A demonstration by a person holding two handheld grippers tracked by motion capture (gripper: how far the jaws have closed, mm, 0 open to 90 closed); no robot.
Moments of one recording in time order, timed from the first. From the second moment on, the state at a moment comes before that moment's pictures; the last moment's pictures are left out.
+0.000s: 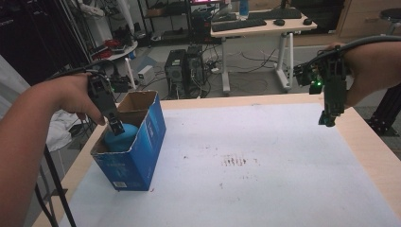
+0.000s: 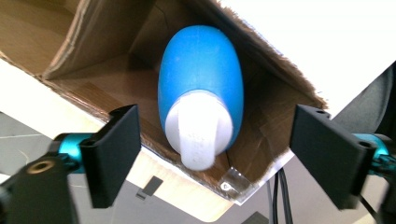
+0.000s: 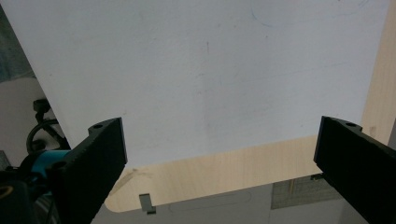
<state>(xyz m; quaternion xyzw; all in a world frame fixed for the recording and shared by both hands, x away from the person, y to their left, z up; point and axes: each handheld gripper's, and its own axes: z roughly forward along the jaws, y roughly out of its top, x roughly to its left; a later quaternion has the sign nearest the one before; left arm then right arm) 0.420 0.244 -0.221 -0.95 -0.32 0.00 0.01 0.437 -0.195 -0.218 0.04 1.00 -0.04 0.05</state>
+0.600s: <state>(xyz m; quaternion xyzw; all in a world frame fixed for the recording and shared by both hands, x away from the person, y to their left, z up) 0.406 0.172 -0.200 -0.98 -0.21 0.01 -0.01 0.438 -0.195 -0.222 0.04 1.00 -0.04 0.05</state>
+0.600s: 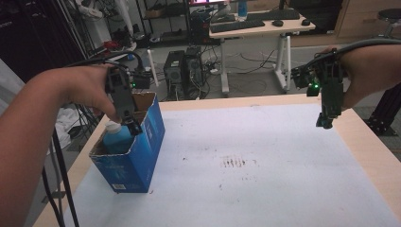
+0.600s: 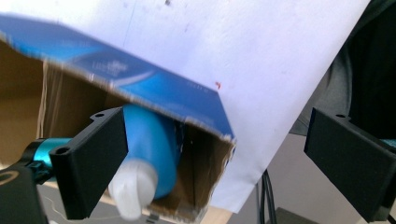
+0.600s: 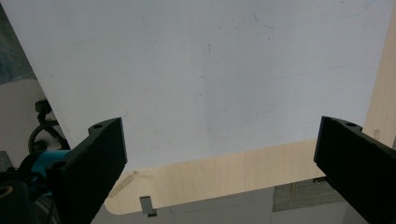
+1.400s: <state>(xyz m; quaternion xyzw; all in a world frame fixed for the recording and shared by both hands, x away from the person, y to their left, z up) 0.401 0.093 -0.222 -0.99 -0.11 0.03 0.00 0.438 -0.195 -0.229 0.04 1.00 -0.04 0.05</state>
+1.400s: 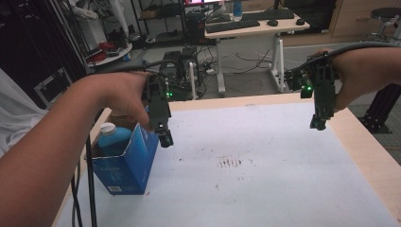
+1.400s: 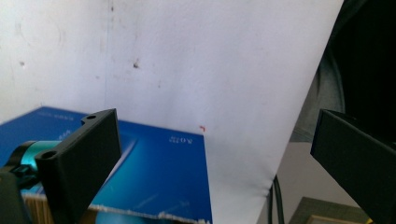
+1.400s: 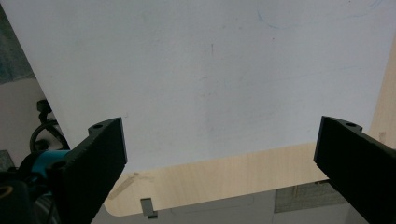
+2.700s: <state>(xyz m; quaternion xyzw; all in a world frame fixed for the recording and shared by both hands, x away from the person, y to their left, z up) 0.415 0.086 -0.252 -1.00 -0.08 0.02 0.00 0.438 -0.187 -0.222 0.04 1.00 -0.04 0.04</state>
